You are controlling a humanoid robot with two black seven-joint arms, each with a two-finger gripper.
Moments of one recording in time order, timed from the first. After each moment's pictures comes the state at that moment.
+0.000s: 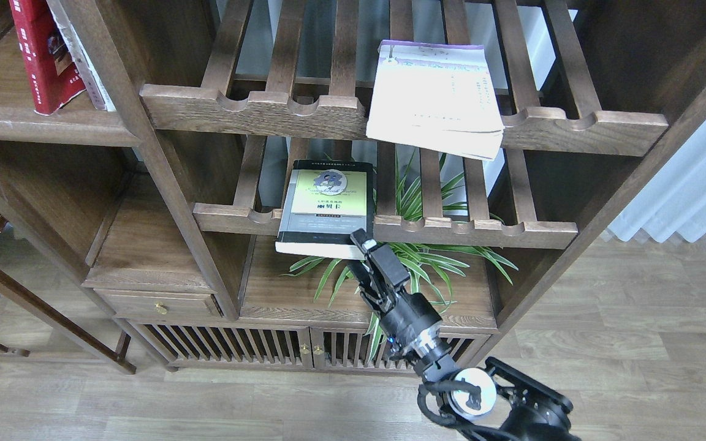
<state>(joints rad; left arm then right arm) 0.25 0.33 -1.72 -1.05 0.24 -0.49 0.05 0.29 0.01 0.64 0.92 0.37 0.58 0.17</state>
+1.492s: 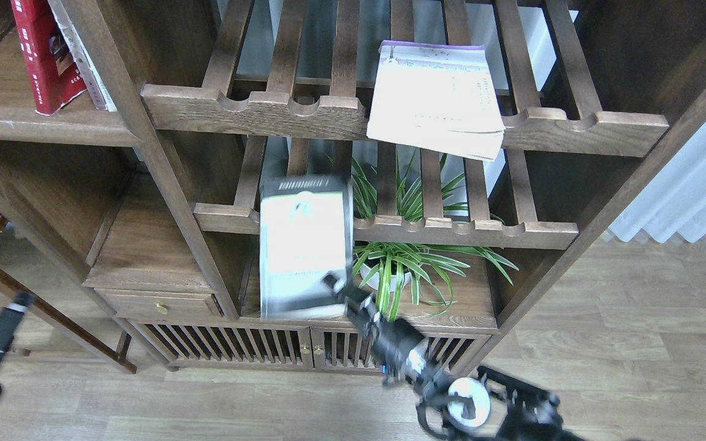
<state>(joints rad) 0.21 0.41 -1.25 -1.07 -0.14 -0.49 0.05 0.20 0.01 0.41 0.86 0.38 0.58 0.07</state>
